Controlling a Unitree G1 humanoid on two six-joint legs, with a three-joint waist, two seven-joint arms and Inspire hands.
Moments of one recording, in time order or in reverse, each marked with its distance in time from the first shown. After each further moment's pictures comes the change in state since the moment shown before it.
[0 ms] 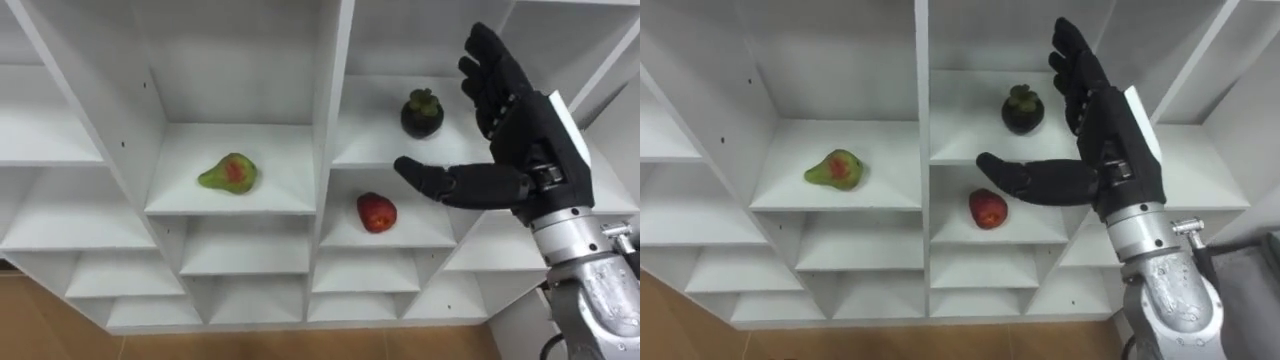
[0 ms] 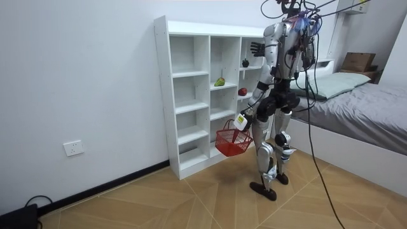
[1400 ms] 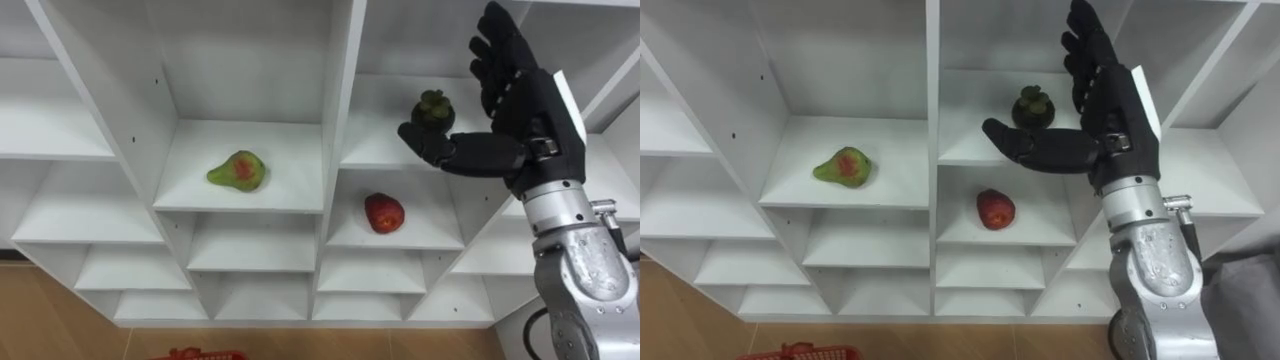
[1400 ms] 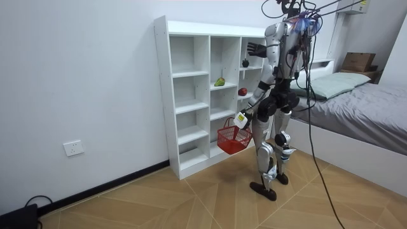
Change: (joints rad) left arm 0.008 -0.024 0.020 -0.066 -0.001 -0.003 -0.030; right arm -0.105 -0.010 0.021 0.123 0.004 -0.002 -0.127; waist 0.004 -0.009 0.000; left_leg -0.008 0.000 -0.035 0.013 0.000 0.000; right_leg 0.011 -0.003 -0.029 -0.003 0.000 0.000
